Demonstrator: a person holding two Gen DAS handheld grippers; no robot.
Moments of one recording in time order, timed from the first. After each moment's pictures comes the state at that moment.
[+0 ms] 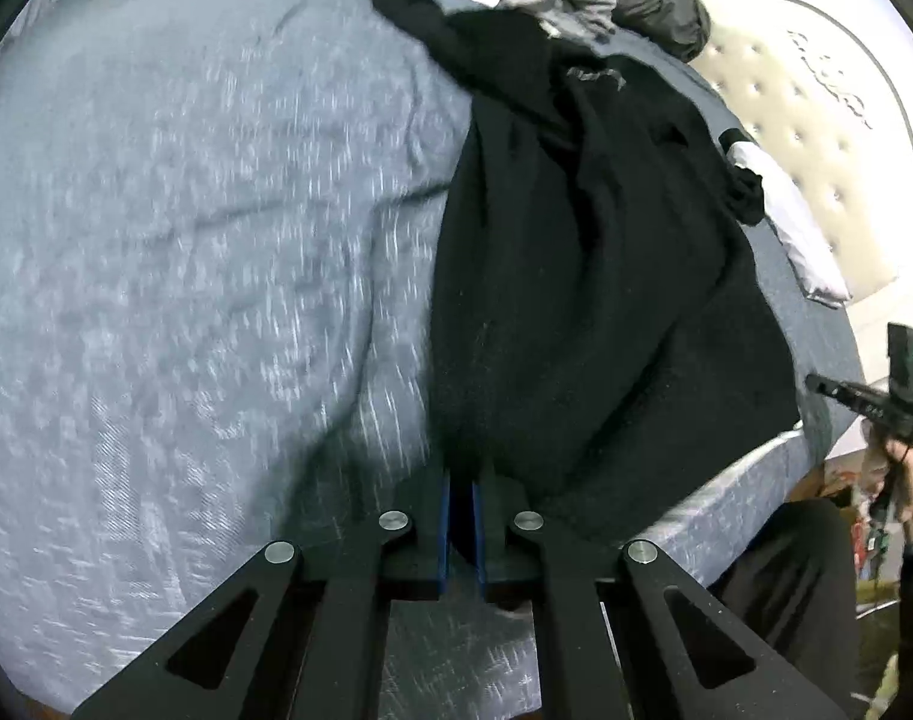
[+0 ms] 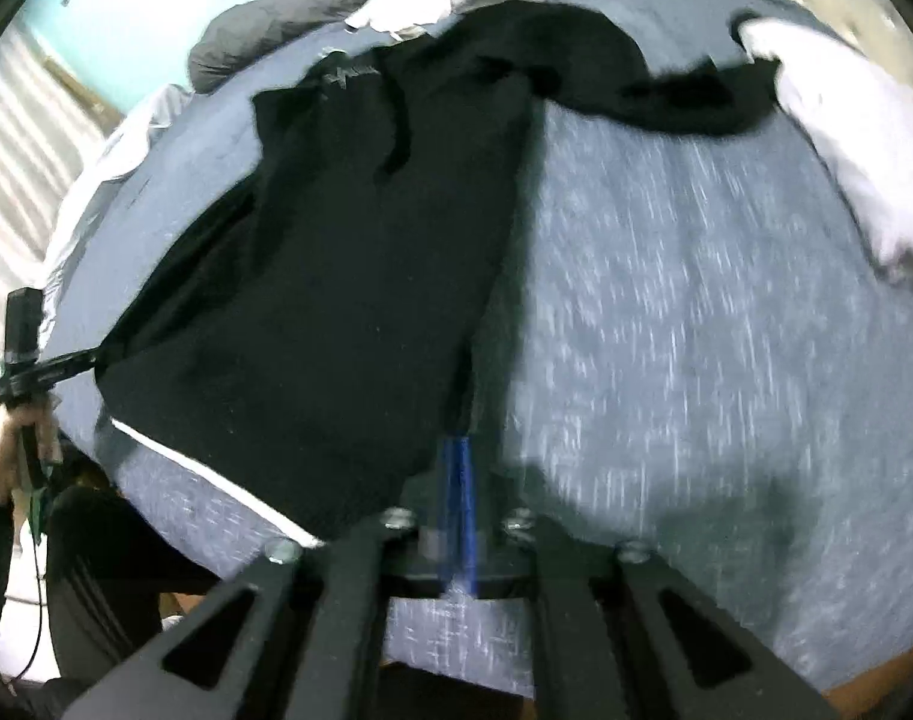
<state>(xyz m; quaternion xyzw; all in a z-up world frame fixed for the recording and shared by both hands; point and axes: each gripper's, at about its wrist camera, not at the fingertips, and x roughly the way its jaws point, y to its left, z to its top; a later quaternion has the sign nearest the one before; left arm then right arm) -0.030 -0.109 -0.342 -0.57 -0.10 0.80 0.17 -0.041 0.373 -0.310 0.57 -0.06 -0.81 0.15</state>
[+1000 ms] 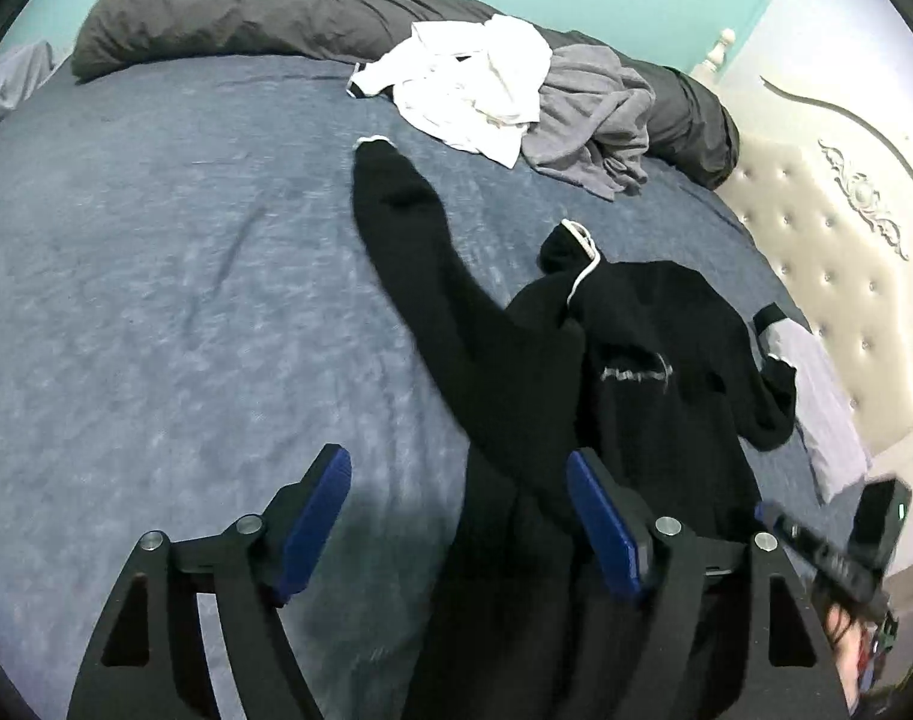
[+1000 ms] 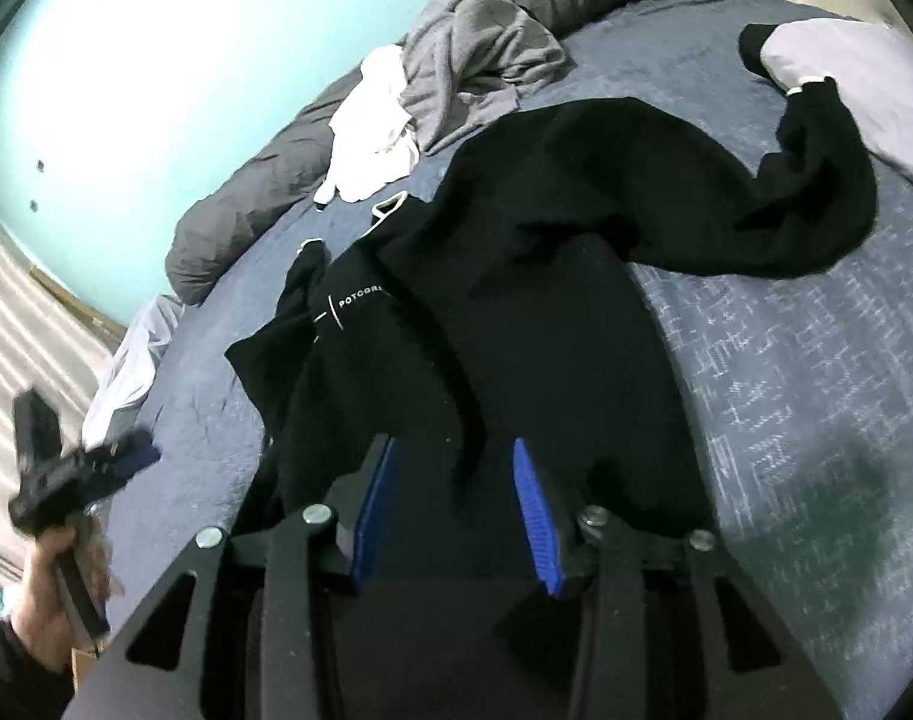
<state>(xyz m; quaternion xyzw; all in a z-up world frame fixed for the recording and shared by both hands) -0.260 -0.077 -0.284 -0.47 -0.12 0.86 0.14 -0.175 0.311 -0.314 0.41 -0.25 -0.87 0.12</state>
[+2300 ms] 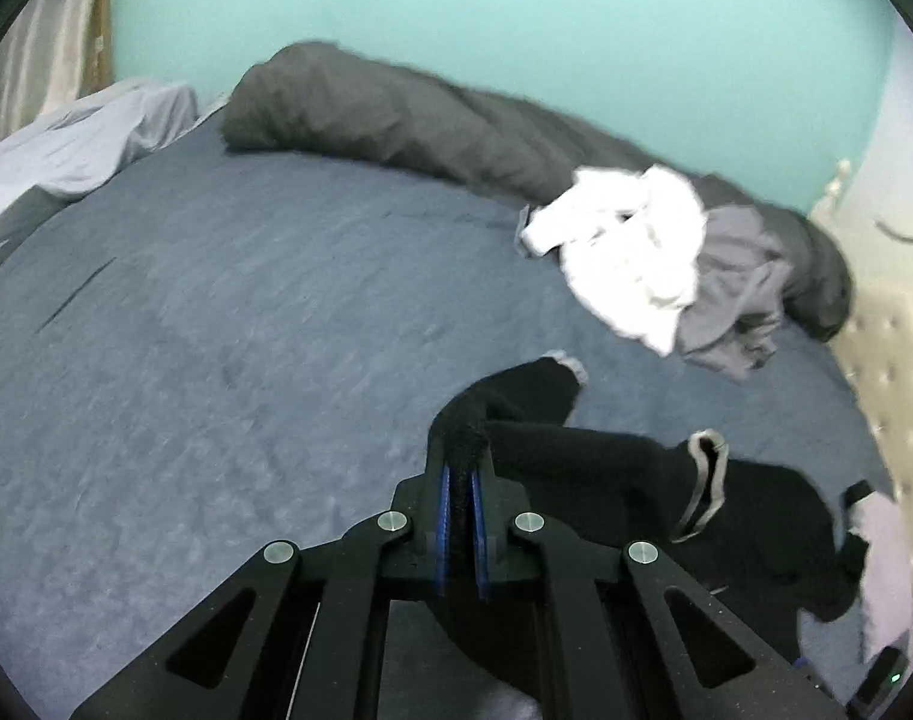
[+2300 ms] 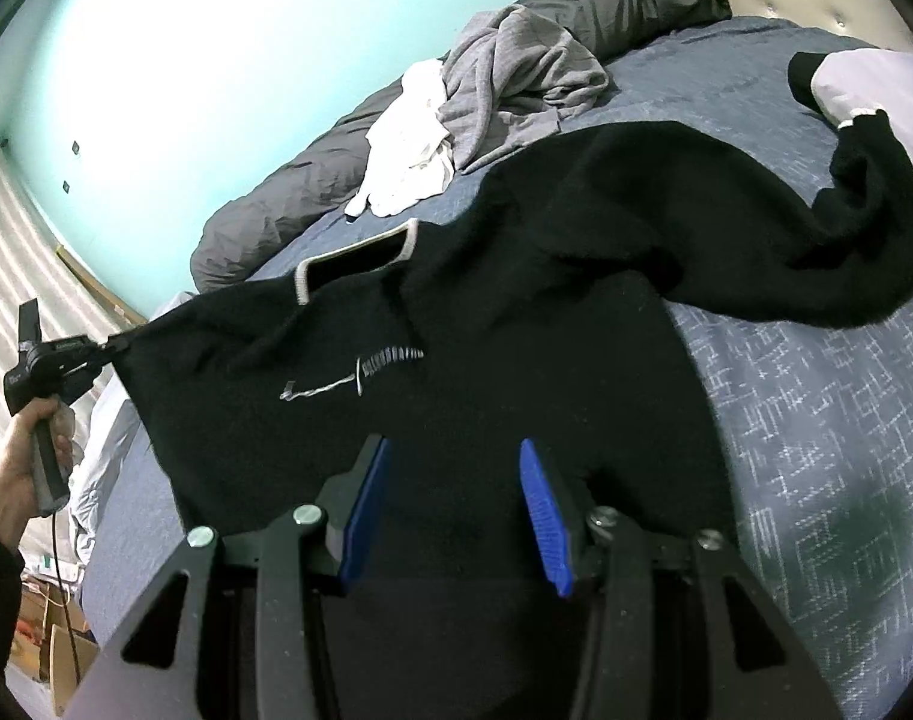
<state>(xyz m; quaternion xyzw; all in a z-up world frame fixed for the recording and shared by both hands) -0.303 -0.201 -0.227 -0.40 -0.13 0.91 -0.04 -0.195 0.309 -0.320 0.38 -0.24 -0.88 0.15</state>
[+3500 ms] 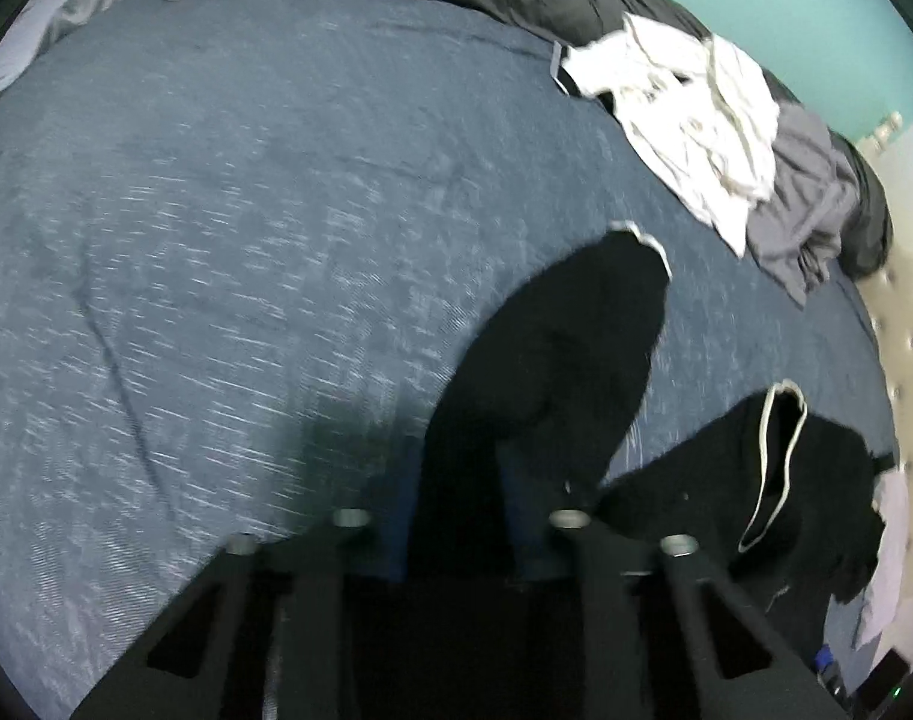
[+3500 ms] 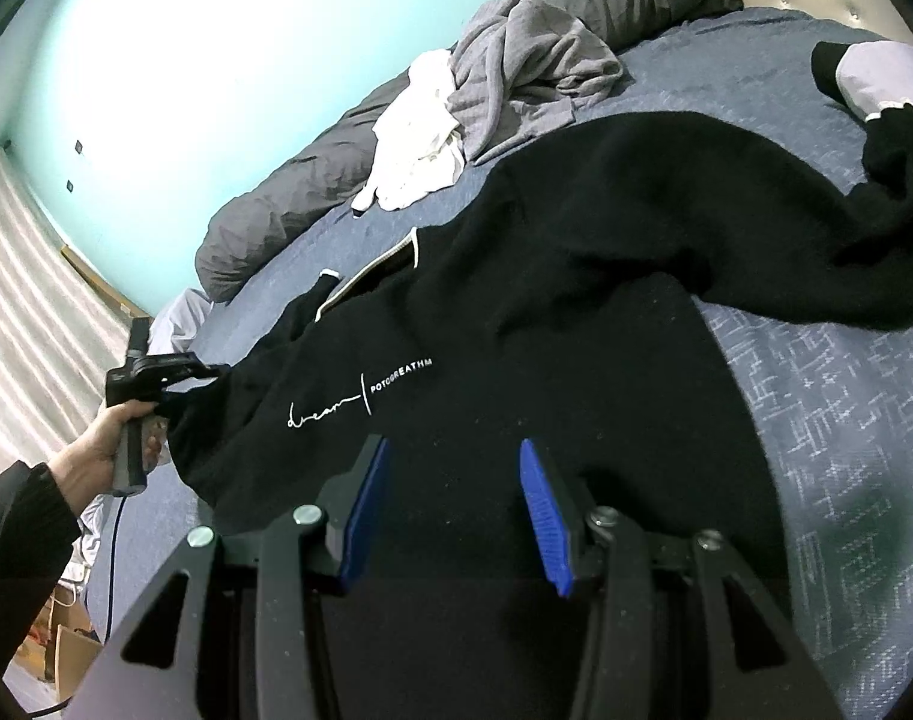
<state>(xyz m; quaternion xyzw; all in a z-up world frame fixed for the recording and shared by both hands) -0.405 -0.214 -0.347 -0.53 -0.16 0.83 0.03 -0.215 0.295 -0.326 0.38 -0.24 -0.88 0.16</state>
